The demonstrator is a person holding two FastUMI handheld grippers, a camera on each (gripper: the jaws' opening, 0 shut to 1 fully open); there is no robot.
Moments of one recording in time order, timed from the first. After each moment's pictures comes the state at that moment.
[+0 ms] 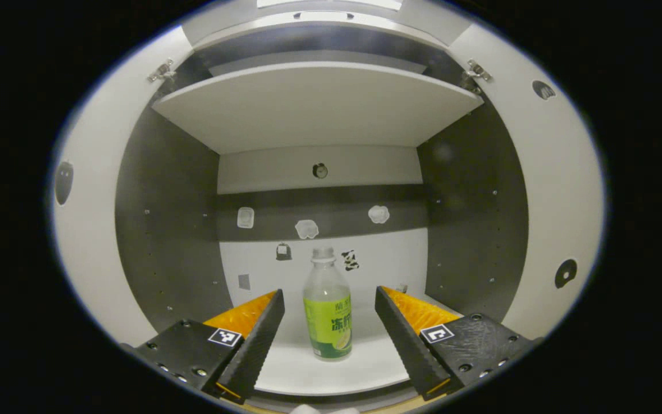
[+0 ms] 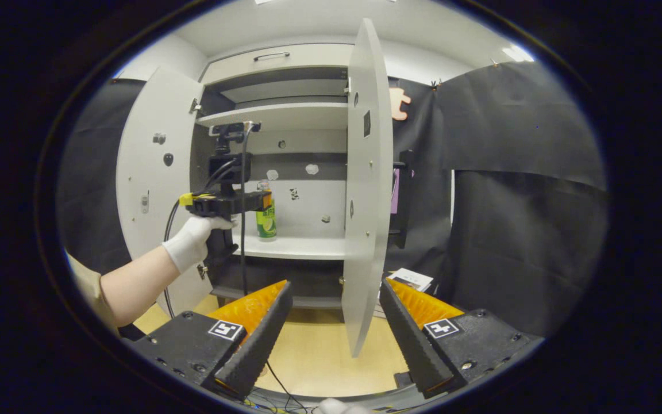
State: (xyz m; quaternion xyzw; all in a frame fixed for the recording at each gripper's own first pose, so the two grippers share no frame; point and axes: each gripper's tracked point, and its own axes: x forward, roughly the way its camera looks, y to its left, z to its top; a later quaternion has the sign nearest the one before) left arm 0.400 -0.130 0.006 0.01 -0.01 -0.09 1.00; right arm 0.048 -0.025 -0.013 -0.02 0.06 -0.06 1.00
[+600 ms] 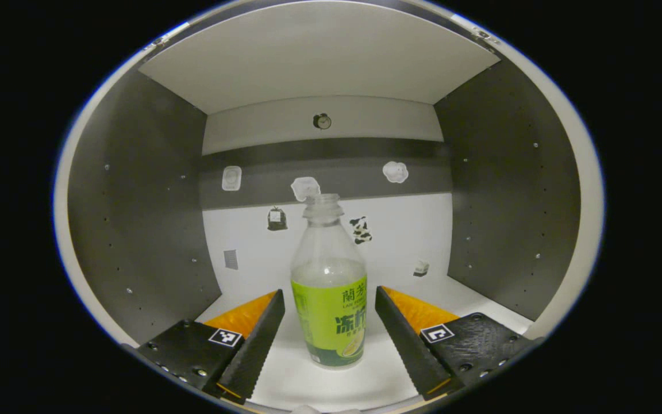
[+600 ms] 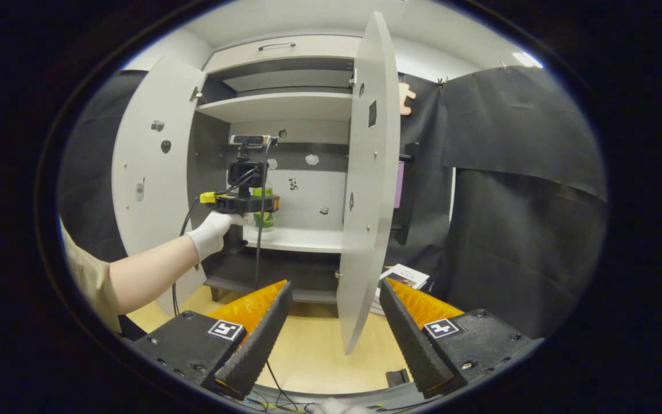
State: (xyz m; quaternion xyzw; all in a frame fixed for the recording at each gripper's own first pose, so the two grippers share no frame) left arm 0.469 -0.139 -0.050 0.00 0.05 -0.08 1.00; right arm 0.053 -0.030 -0.015 -0.04 0.07 -0.07 0.99
